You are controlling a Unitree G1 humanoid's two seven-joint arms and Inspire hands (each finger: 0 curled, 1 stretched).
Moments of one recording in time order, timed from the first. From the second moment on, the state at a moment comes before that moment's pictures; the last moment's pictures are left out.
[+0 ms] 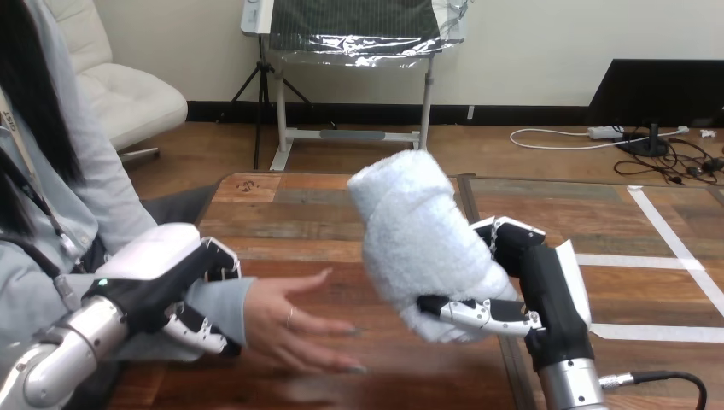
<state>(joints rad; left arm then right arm) -0.29 0.71 -0.21 0.63 0.56 -0.61 -0.08 -0.29 -0.12 -0.07 1.12 -0.19 -1.13 -0.07</state>
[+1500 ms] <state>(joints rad) -0.35 0.67 -0.19 0.46 0.52 -0.53 -0.17 -0.30 -0.12 0.01 1.14 -0.32 -1.08 -0.25</state>
